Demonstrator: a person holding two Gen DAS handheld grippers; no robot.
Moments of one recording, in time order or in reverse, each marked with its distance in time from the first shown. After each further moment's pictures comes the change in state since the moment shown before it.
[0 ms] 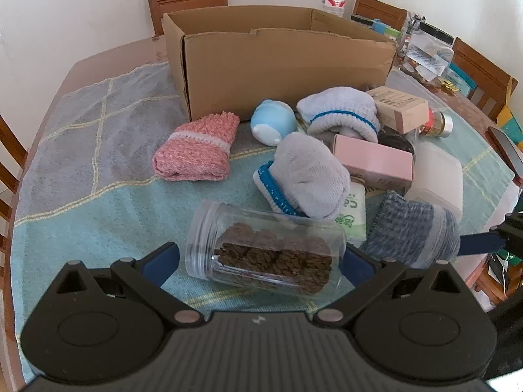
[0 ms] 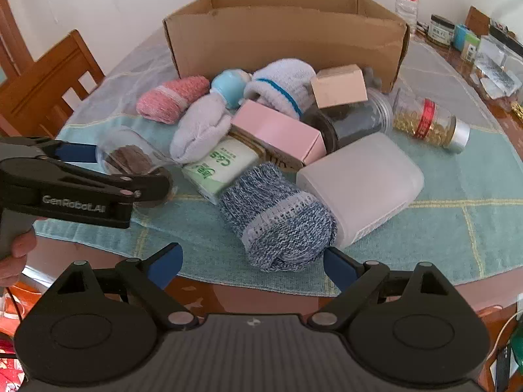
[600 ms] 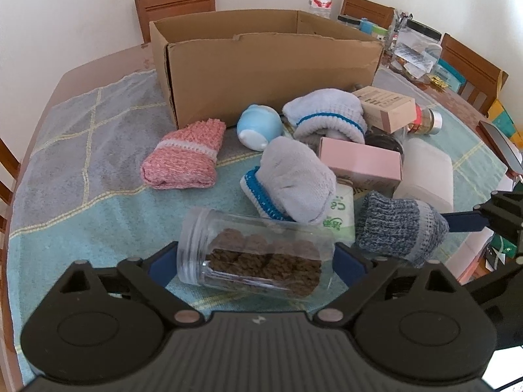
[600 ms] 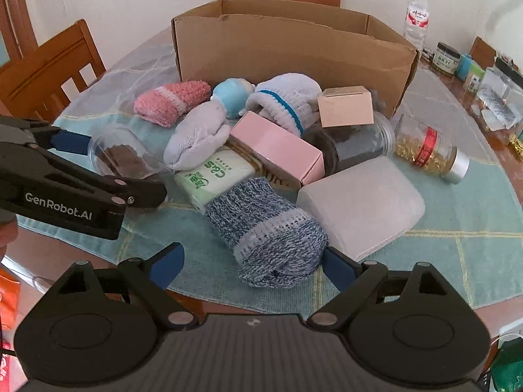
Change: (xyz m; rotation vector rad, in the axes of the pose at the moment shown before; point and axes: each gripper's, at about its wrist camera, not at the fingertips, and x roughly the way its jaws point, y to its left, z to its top) left arm -0.002 -0.004 0.001 0.037 -0.014 -0.016; right arm 0.006 0.007 0.000 -0.099 -0.057 -0.061
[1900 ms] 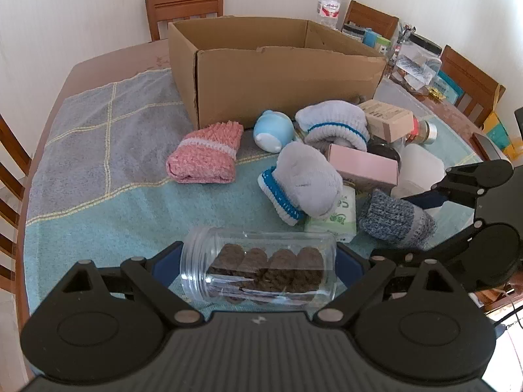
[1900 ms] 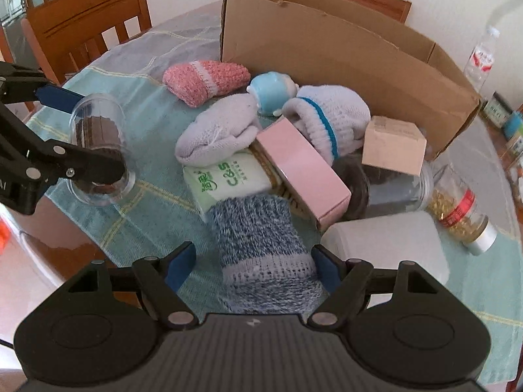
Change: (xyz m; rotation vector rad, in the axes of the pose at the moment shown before) left arm -0.026 0.020 -0.002 -0.046 0.002 -0.029; right arm 0.020 0.000 0.026 -0.260 0.075 0.078
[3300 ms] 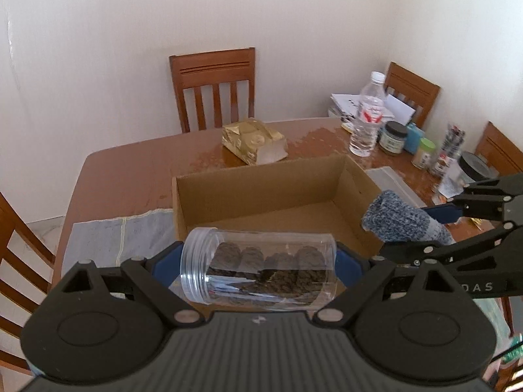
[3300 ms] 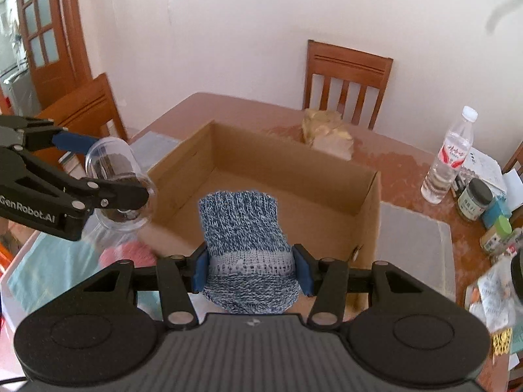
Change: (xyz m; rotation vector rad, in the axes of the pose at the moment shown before) left arm 0.021 -0.007 0.222 -0.093 -0.151 0.145; right arm -0.069 -0.147 0.183 0.033 -0.193 0.048
